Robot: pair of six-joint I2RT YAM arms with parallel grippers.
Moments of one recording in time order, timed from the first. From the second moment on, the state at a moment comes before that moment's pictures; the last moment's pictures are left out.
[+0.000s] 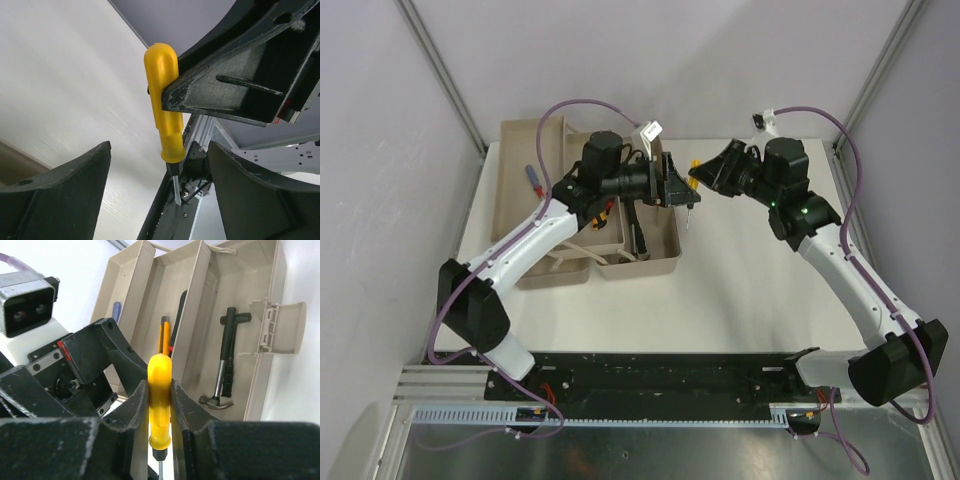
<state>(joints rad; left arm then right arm) -0.60 1.60 1.48 -0.18 0.64 -0.57 0.41 1.29 1.30 -0.22 -0.28 0.70</state>
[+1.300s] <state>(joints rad) -0.22 1.35 1.28 -0.35 0.07 -0.46 0.36 1.29 1.25 -0.36 -0.04 0.65</state>
